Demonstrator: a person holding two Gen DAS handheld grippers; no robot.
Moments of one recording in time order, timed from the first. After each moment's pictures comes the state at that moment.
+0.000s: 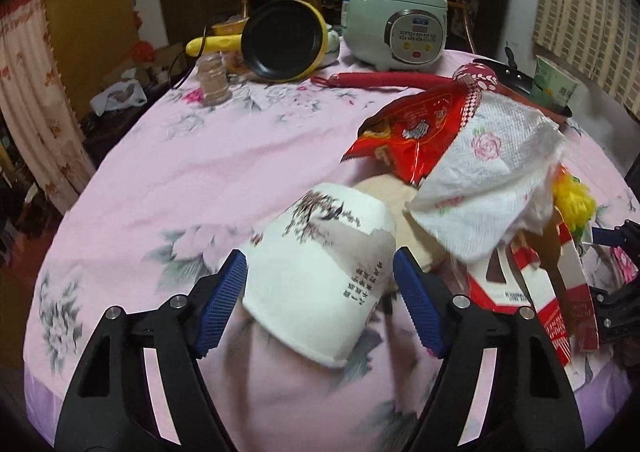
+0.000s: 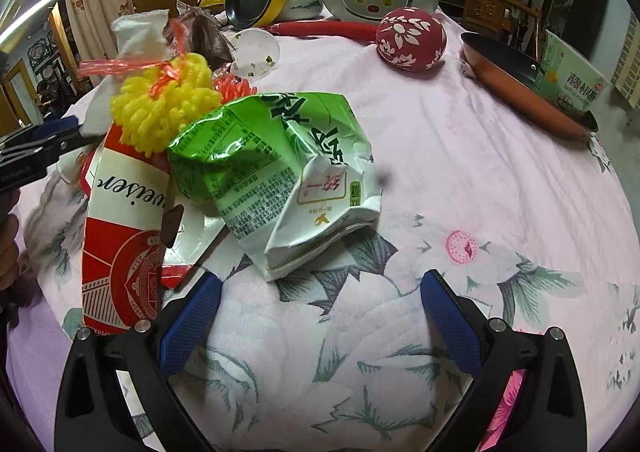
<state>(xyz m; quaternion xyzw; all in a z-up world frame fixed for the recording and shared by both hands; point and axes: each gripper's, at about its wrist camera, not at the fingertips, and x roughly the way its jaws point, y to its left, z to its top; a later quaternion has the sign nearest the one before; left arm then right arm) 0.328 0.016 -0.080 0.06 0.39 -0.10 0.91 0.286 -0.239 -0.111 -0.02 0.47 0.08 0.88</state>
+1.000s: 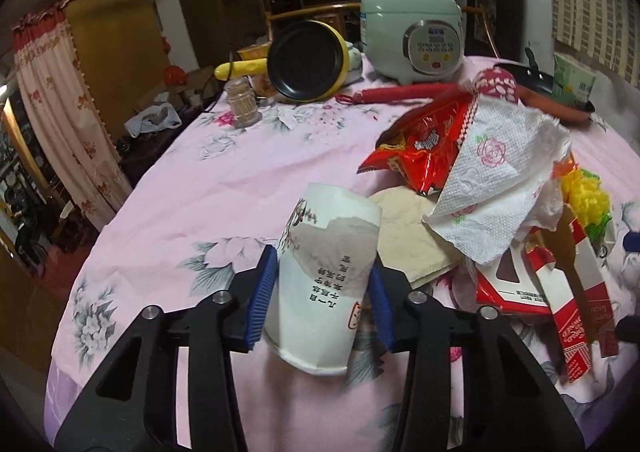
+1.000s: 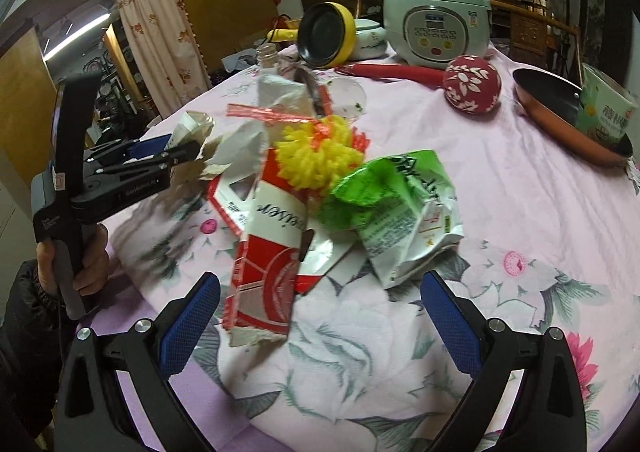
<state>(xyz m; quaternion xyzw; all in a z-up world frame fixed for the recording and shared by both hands) 0.311 0.004 -0.070 0.10 0.34 -0.03 0.93 0.250 -0.214 -0.069 0.03 0.41 0.19 0.89</state>
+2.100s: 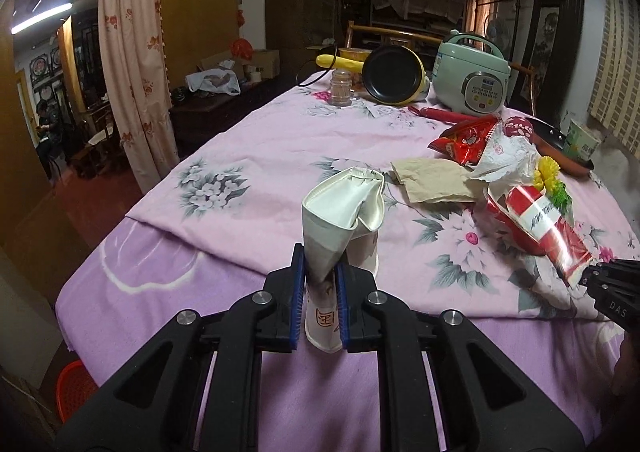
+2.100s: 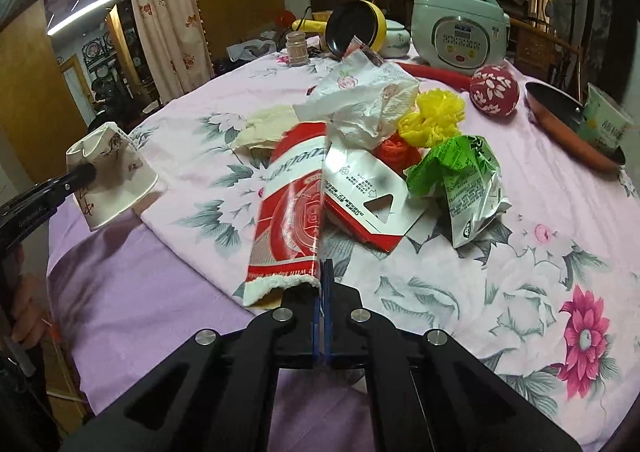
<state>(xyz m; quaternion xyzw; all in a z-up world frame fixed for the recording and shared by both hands) 0.165 0.096 -0.045 -0.02 0.33 0.04 0.94 0.205 -0.161 -0.065 -0.01 0.41 0.17 0.90</state>
